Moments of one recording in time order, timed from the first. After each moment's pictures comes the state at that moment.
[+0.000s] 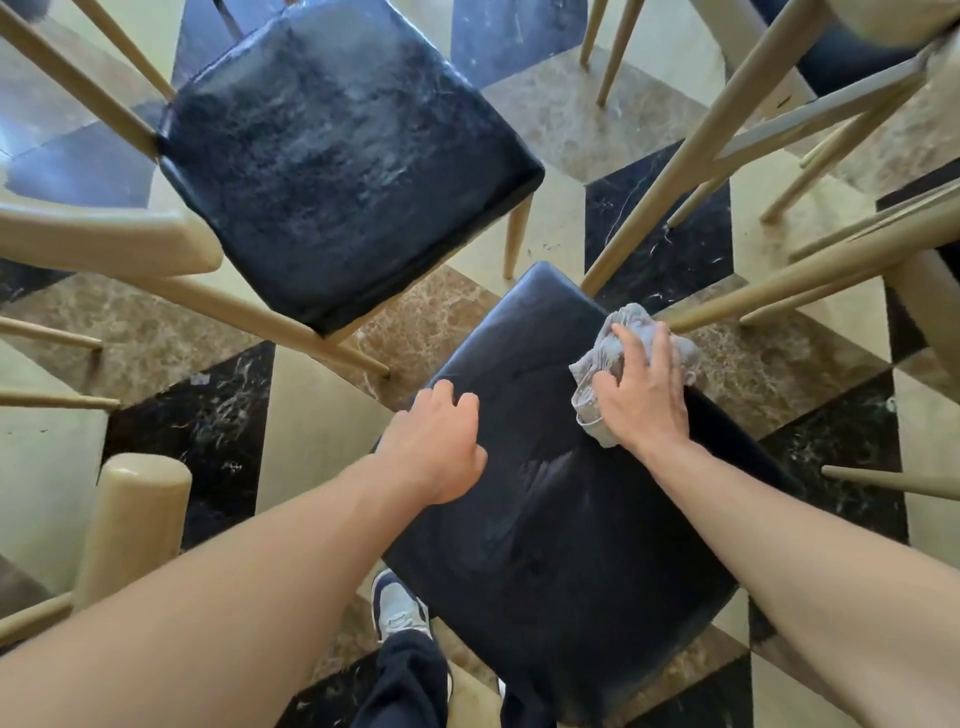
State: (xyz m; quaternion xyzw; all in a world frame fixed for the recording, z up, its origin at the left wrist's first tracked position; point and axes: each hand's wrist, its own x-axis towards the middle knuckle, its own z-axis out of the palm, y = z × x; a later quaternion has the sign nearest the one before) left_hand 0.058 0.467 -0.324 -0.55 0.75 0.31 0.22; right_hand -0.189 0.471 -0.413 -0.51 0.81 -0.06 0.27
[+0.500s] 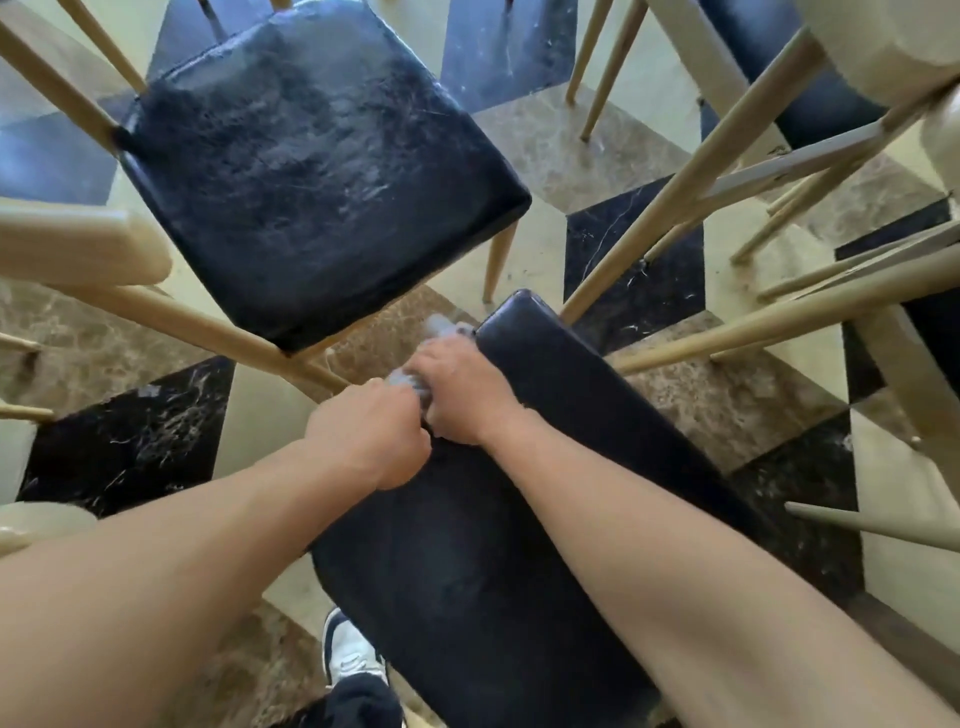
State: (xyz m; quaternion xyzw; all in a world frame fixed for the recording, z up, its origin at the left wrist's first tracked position) left_hand 0.072 0.423 -0.313 -0.62 0.71 0.27 0.20; right_hand -0.054 0.395 -0.406 -0.83 0.51 -0.02 0.23
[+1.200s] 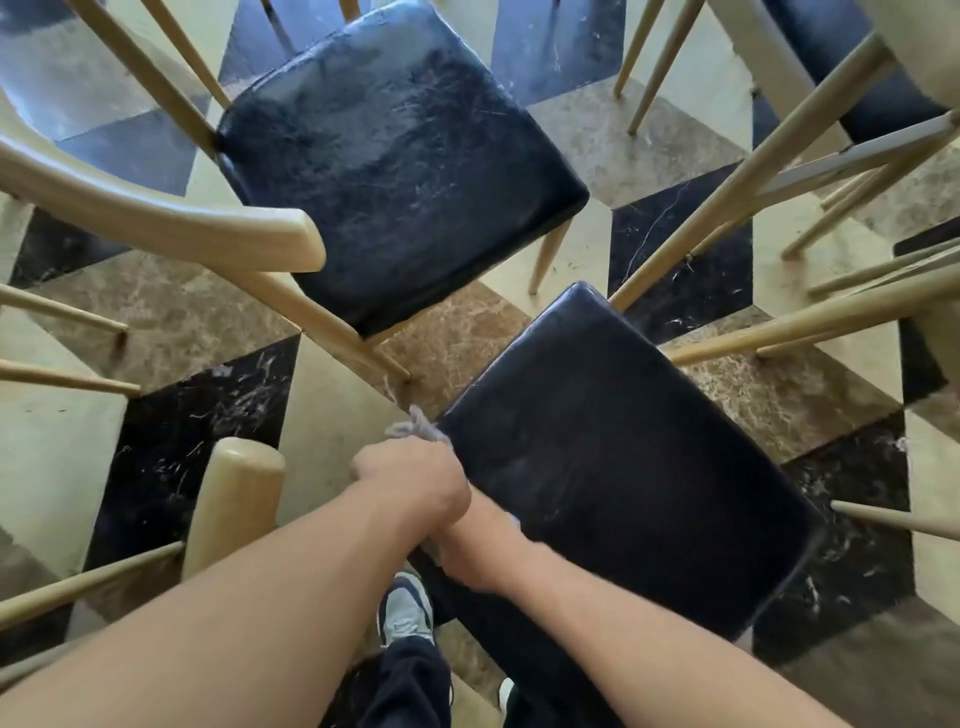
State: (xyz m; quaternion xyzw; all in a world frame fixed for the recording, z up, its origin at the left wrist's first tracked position) left_hand 0.092 0.469 -0.294 -0.62 0.58 0.31 0.42; right_hand 0.005 0.553 -0.383 -0.80 0.44 -0.04 0.41
